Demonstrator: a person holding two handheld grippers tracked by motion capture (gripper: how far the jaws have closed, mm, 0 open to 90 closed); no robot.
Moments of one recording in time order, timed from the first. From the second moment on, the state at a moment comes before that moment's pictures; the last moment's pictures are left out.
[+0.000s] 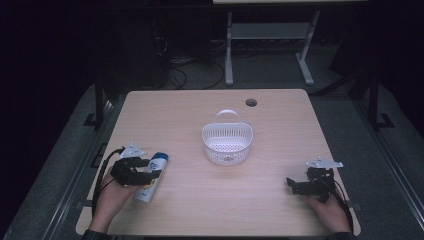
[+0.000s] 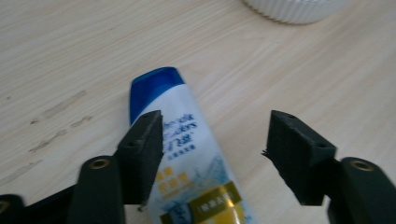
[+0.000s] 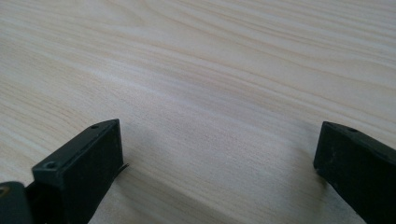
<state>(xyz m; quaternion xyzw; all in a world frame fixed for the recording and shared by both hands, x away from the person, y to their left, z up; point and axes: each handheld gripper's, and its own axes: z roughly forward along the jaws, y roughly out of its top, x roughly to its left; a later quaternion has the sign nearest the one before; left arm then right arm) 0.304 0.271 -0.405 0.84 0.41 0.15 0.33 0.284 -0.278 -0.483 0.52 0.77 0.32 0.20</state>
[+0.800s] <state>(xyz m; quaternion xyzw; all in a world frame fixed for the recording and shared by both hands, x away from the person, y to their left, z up) 0.360 0.252 -0.437 0.84 0.46 0.14 0.25 0.282 -0.278 -0.483 0.52 0.77 0.32 0.20</state>
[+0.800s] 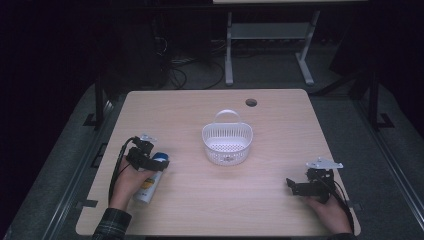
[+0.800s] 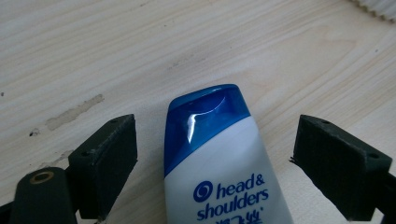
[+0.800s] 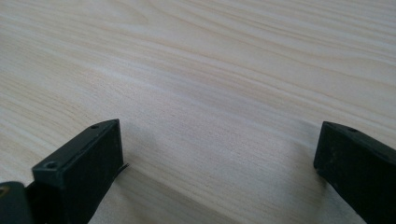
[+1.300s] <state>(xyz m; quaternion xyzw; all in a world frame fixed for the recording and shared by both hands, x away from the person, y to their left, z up) 0.364 0.255 -0.447 0.84 0.48 0.12 0.22 0.284 -0.277 -0.483 0.51 0.77 0.32 0.20</state>
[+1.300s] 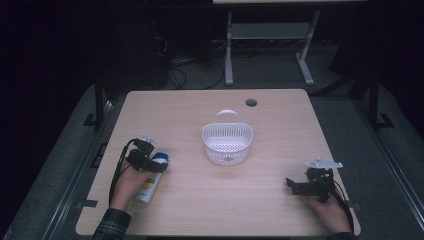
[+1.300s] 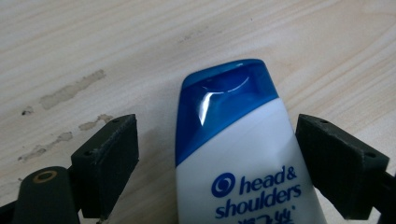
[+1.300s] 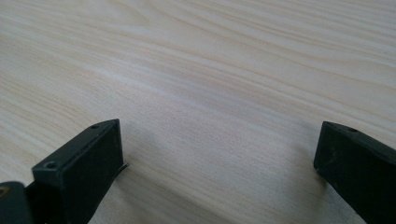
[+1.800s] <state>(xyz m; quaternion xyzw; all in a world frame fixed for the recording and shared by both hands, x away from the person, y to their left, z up) 0.361 0.252 -0.448 0.85 0.47 0.12 0.21 0.284 -0.277 -0.483 0.51 0.77 0.32 0.20</state>
